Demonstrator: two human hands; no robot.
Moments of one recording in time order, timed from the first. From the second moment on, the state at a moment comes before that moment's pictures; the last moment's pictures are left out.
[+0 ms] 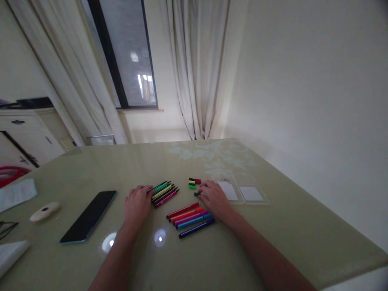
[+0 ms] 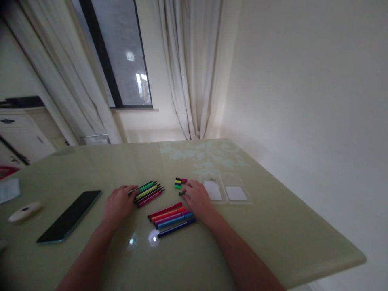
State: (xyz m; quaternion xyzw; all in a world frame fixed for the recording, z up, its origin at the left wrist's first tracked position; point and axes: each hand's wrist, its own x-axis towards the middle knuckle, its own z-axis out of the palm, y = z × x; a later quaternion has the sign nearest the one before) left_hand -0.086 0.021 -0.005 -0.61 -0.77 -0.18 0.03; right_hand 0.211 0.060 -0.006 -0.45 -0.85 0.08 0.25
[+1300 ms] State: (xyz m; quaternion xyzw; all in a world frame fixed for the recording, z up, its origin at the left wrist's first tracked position) left_hand -0.020 0.016 -0.003 -0.72 -0.54 -0.40 -0.19; right_hand 0.210 0.052 0.005 -0.38 -0.78 0.26 0.43
